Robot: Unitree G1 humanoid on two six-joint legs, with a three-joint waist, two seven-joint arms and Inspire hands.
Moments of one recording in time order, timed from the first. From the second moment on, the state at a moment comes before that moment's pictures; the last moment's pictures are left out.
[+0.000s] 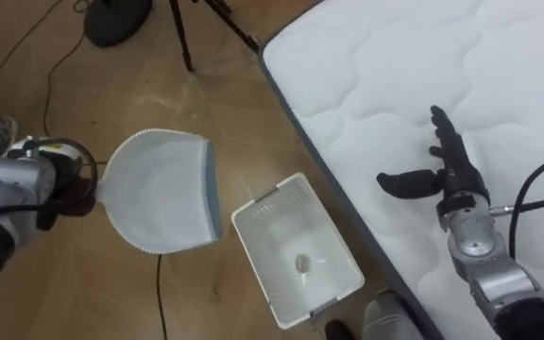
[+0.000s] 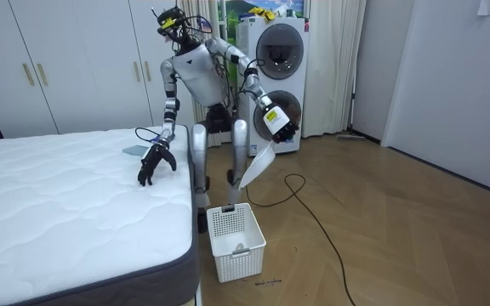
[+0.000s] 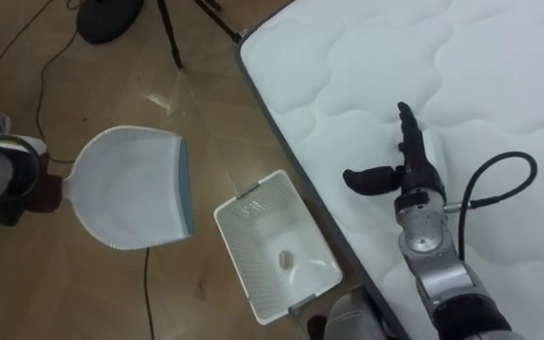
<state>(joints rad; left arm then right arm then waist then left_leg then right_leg) -0.67 0.76 -0.71 0.89 0.72 0.18 -0.38 -0.31 -0.40 0.24 0.73 0.04 -0.13 -0.32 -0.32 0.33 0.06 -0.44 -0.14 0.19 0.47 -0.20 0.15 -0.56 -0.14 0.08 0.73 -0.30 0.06</state>
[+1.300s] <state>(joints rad) 0.04 0.32 -0.16 0.18 0.42 0.09 0.00 0.07 -0.34 0.17 0.54 0.20 -0.03 -0.28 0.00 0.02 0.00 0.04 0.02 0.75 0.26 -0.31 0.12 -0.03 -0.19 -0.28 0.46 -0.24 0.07</state>
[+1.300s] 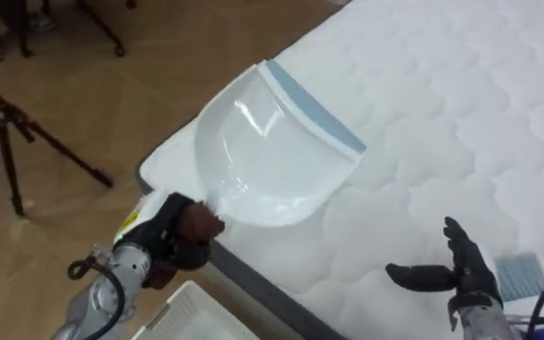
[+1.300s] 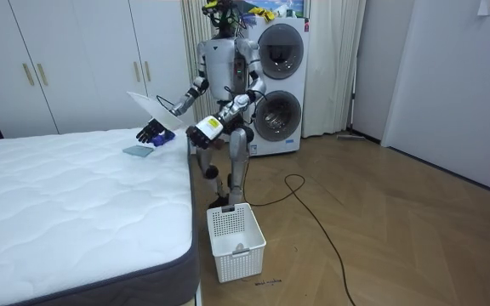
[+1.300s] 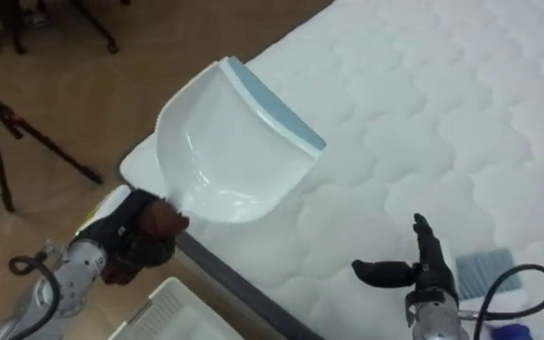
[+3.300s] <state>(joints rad) 0.25 0.25 0.01 0.27 0.03 -0.04 0.18 0.22 -0.26 0.02 0.43 -0.02 -0.07 -0.24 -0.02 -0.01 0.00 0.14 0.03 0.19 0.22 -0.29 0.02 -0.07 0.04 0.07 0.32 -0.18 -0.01</state>
